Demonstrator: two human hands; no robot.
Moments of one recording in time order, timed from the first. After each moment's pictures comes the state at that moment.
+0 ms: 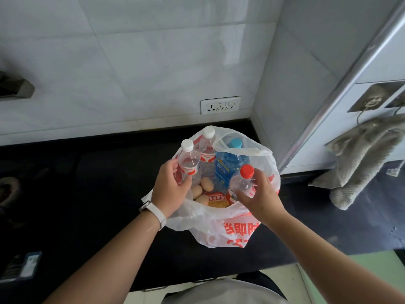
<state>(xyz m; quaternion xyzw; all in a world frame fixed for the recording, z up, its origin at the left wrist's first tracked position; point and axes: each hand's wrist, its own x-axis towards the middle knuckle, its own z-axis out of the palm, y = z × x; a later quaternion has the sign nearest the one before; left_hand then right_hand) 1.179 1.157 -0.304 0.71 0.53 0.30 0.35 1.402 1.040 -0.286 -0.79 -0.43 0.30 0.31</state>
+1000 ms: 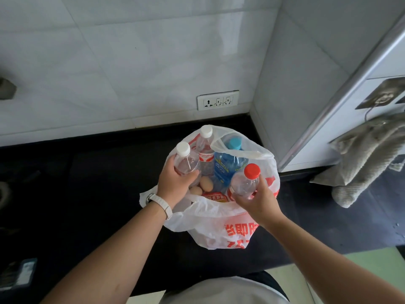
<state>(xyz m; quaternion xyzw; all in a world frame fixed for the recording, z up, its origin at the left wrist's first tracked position) 1.207 1.183 -0.313 0.62 0.57 0.29 0.46 1.404 1.047 -0.309 -0.76 -0.39 0.36 0.37</state>
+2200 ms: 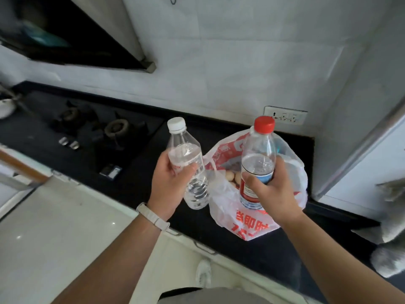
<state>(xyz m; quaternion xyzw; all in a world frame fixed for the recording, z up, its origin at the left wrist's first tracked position) 1.187 0.995 -0.185 0.44 0.59 0.57 0.36 1.413 1.017 -0.206 -0.49 -0.57 0.46 0.47</state>
